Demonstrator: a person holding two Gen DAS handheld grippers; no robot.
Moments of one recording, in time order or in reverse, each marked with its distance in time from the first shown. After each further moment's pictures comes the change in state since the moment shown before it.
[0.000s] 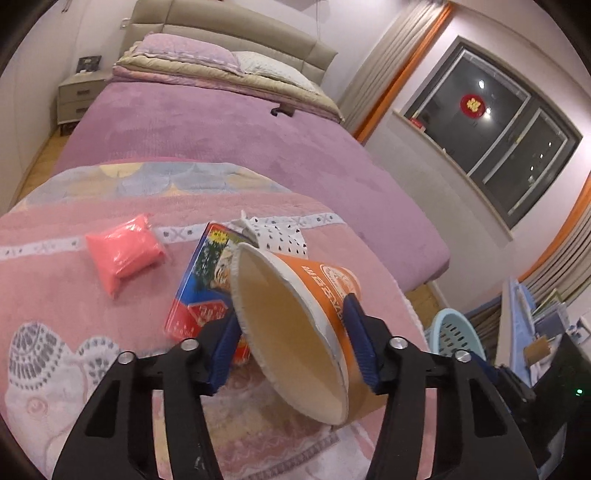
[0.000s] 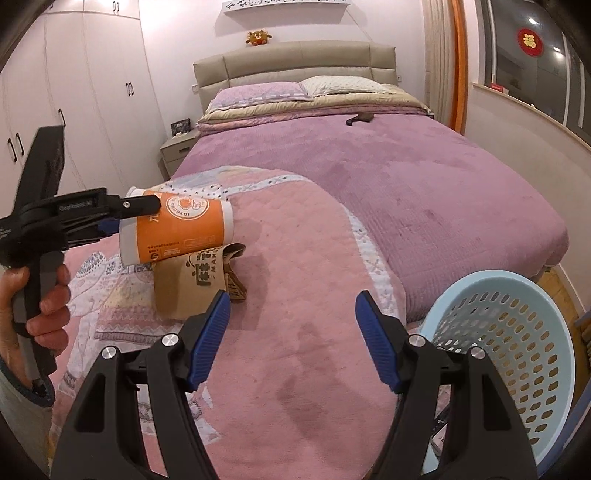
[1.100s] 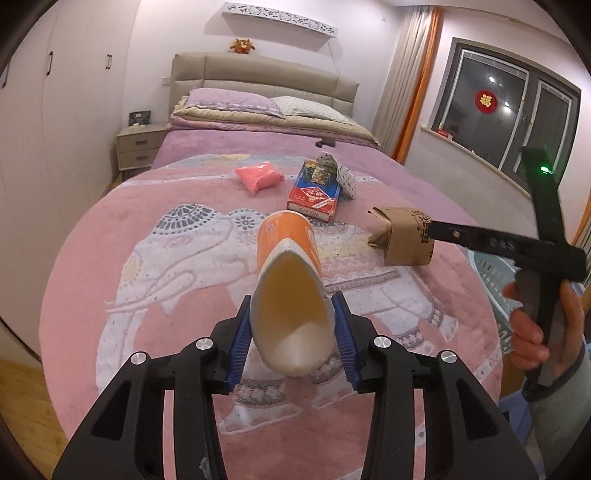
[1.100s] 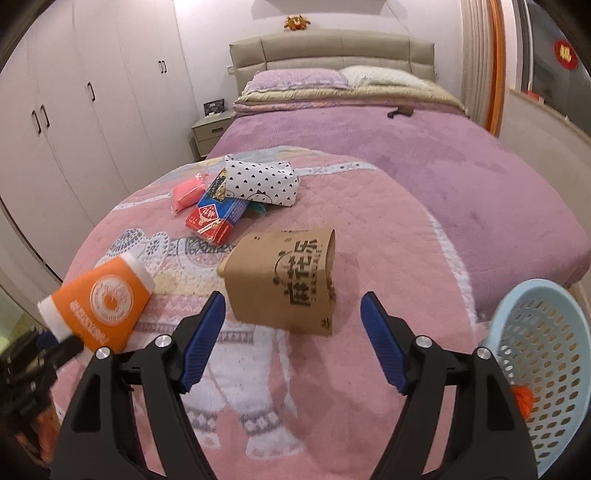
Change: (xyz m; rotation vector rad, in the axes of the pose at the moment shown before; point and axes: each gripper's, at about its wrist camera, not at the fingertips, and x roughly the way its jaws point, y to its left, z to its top) left arm -0.132 0.013 -0.166 0.119 -0.182 0.257; right arm 0.028 0.055 0.005 -0.053 0.075 0.118
